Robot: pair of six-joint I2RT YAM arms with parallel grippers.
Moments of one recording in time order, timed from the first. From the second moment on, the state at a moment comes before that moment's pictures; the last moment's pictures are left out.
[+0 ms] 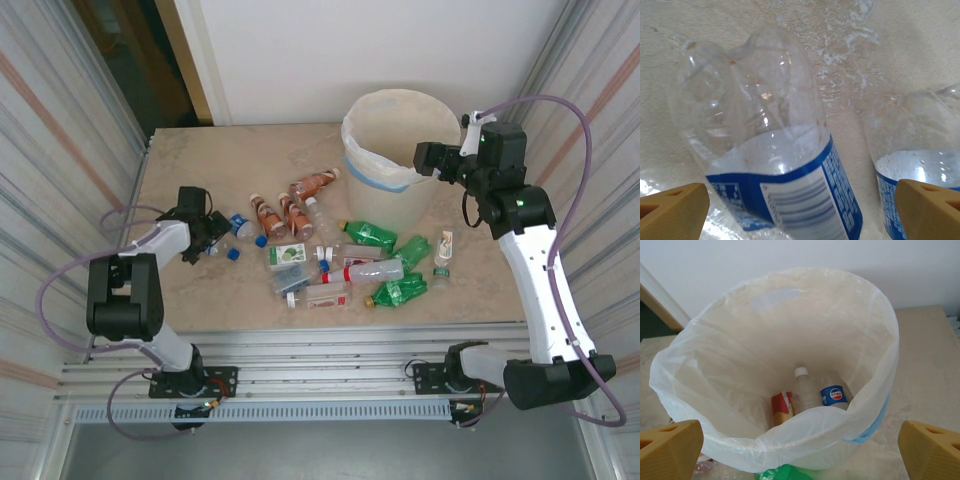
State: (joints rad) left arm -0.03 1.61 0.93 -0.43 -0.07 -0.79; right arm 0.16 1.20 1.47 -0.70 -0.02 0.23
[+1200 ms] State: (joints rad) left arm -0.01 1.60 0.84 -0.37 -0.03 -0.83; right arm 0.17 1.20 1.45 -0.69 -0.05 0.25
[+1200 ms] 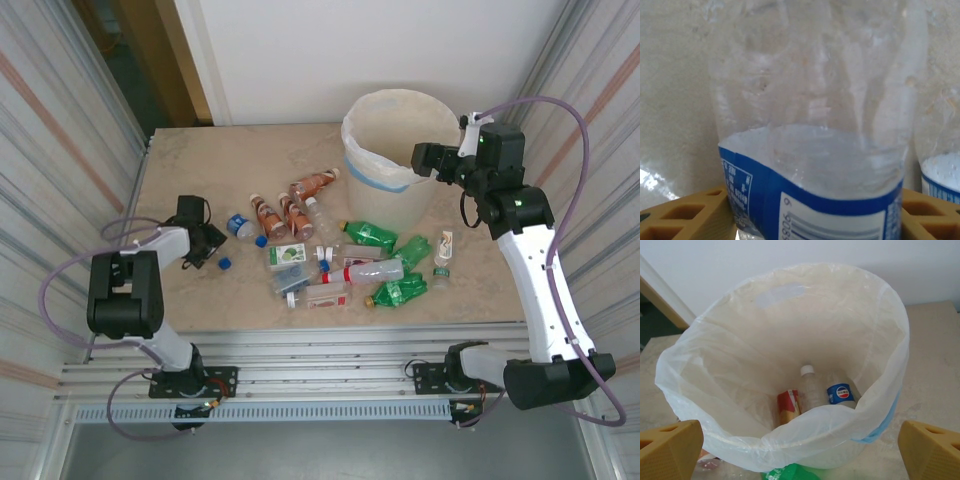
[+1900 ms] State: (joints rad) left arm -0.02 1.32 0.68 -0.38 0.03 -0.88; right arm 0.41 1.23 1.44 -0.64 -0.10 0.26
